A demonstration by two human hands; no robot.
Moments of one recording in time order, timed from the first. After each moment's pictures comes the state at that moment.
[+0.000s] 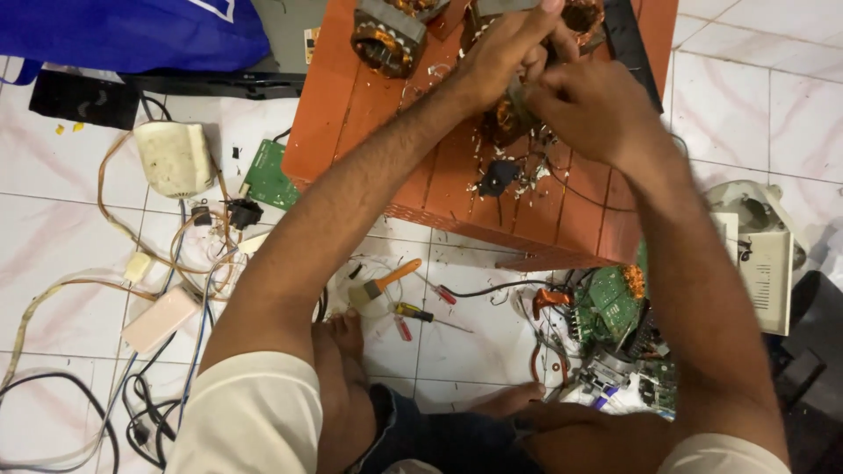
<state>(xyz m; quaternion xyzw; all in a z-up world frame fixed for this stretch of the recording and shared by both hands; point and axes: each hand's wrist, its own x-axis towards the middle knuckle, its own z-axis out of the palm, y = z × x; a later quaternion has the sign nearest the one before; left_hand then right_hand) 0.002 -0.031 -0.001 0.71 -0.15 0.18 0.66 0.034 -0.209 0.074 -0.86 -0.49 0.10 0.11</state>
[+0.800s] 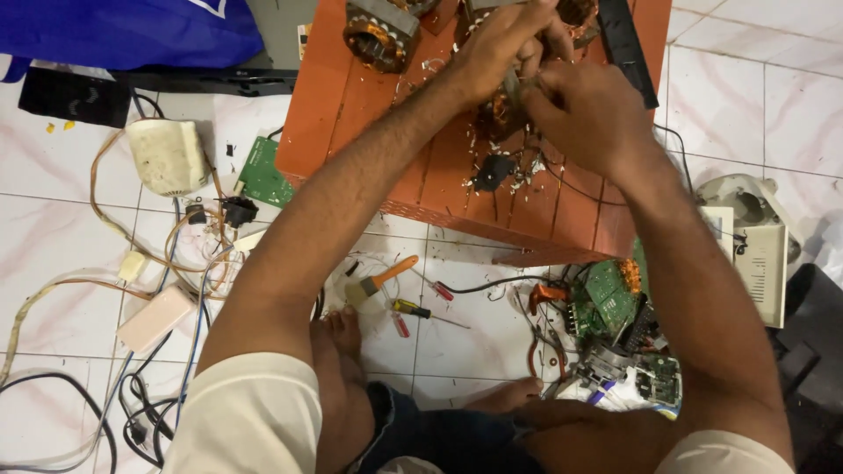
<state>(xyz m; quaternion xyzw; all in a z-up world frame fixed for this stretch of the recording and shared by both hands) 0.010 -0.028 -0.008 0.70 -0.18 0.18 0.67 0.022 -0.217 0.068 -0.86 -0.49 0.02 0.13</state>
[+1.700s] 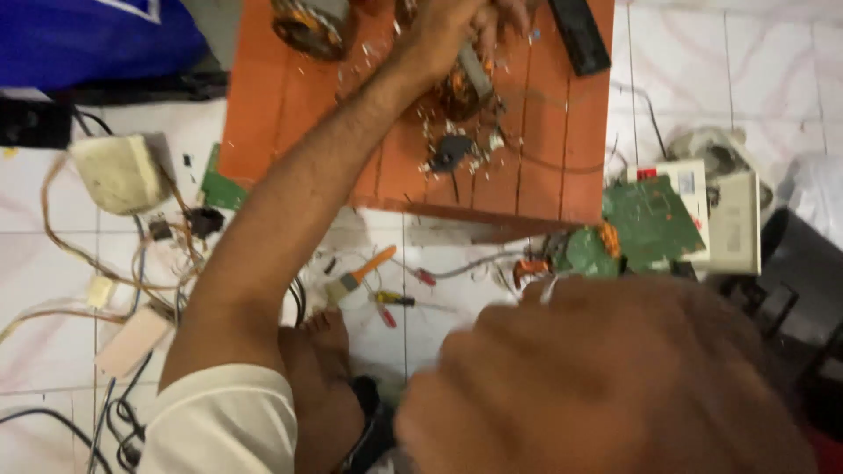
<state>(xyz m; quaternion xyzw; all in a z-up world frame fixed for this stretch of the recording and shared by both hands) -0.004 -0.041 -0.001 0.74 -0.19 0.22 0.61 -0.172 -0.278 0.199 -0.67 -0.72 -0.18 -0.05</state>
